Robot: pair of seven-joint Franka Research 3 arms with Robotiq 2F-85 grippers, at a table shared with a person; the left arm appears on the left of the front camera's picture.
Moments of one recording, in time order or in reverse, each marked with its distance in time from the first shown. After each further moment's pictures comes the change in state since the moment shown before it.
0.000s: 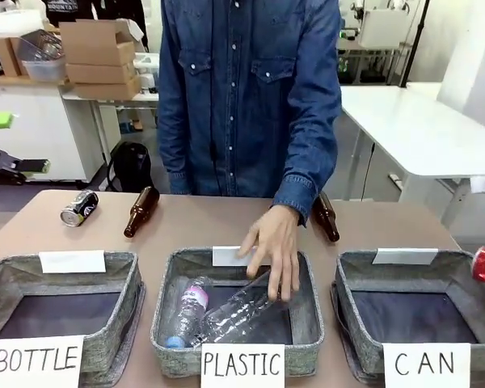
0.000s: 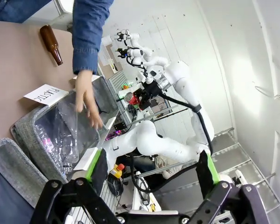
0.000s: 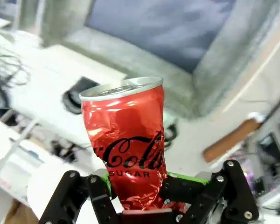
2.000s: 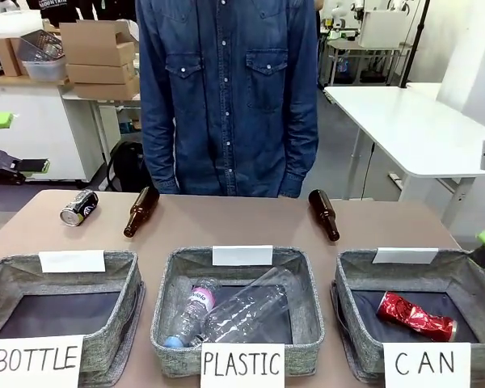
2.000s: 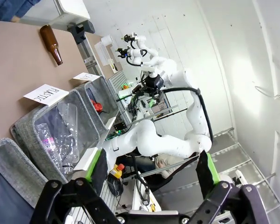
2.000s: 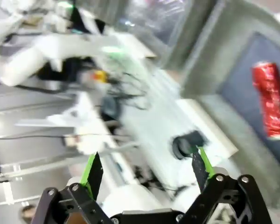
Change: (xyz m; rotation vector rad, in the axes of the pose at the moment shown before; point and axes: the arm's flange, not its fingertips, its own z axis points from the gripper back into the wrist) left arm 0.000 0.000 0.000 0.000 0.000 0.000; right arm 0.019 -0.021 0.010 0.796 -0.320 0.151
